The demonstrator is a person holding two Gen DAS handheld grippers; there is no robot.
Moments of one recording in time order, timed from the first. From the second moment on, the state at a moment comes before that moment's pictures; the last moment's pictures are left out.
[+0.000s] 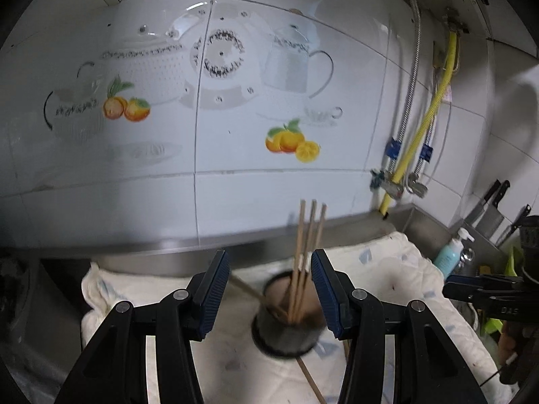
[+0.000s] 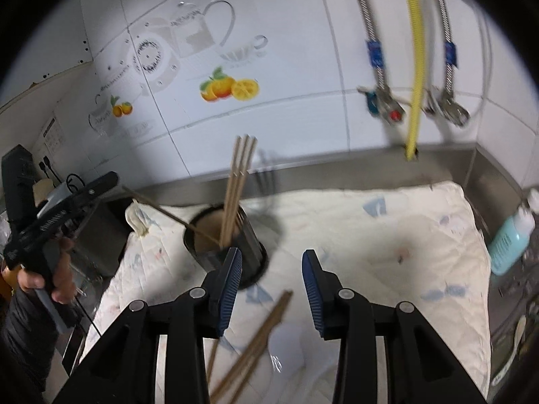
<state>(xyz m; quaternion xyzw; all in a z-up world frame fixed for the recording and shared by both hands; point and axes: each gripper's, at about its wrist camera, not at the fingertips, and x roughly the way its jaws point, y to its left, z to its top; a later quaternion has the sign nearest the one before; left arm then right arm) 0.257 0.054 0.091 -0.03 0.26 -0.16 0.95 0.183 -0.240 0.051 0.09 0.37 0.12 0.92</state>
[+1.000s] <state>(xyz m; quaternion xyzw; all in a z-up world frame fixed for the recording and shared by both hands) 0.220 0.009 -0.069 -0.03 0.46 -0.18 0.87 0.151 -0.251 -0.085 0.12 0.53 0.07 0.84</state>
